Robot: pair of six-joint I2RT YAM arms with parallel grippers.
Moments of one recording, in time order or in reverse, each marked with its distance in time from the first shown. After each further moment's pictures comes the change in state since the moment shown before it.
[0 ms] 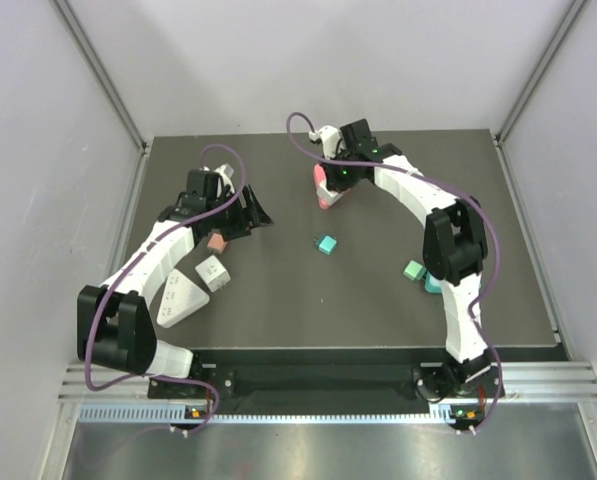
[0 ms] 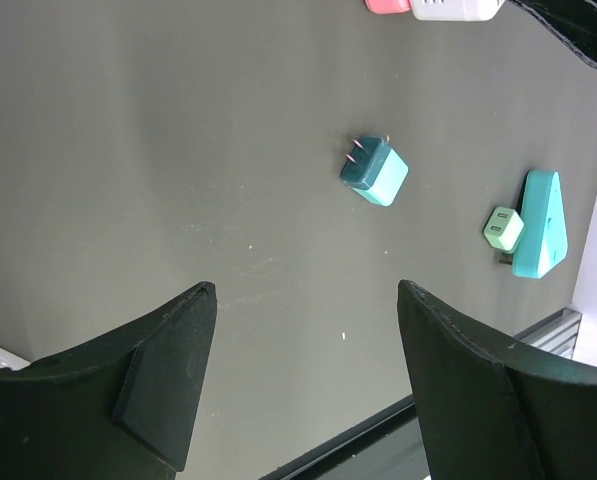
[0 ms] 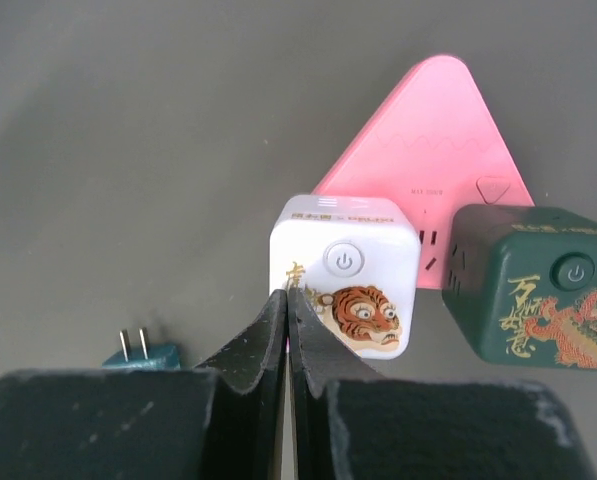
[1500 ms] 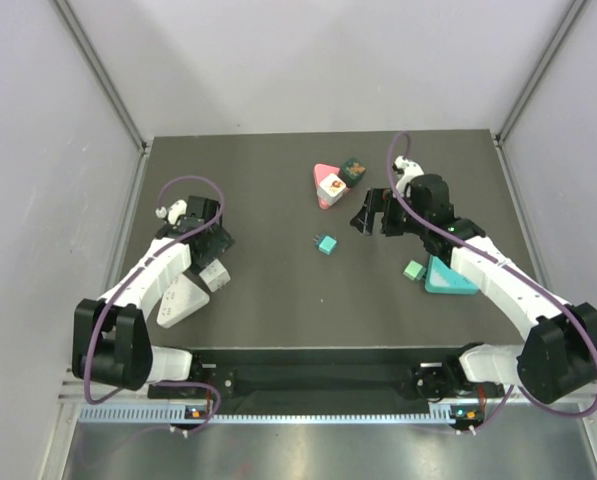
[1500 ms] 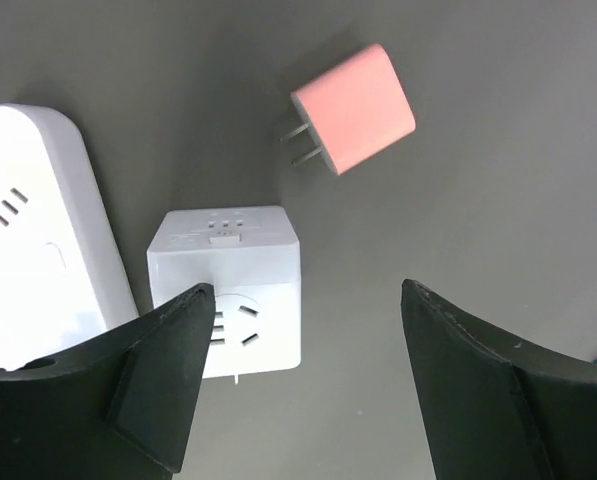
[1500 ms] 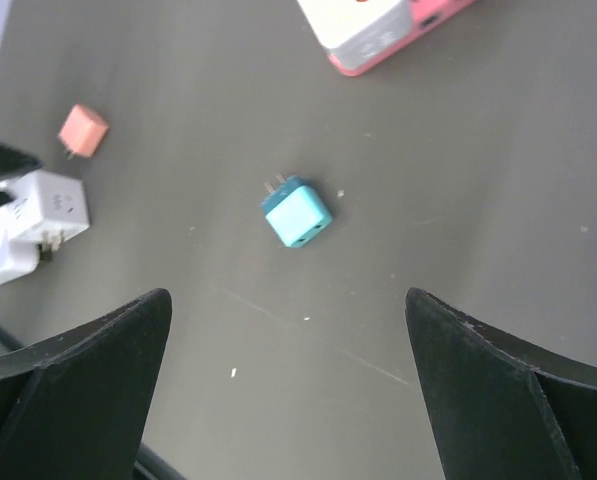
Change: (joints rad) left arm 0.019 -0.086 -0.171 -0.192 -0.650 -0.321; right arm -0.055 -0.906 -0.963 0.323 0.082 0.631
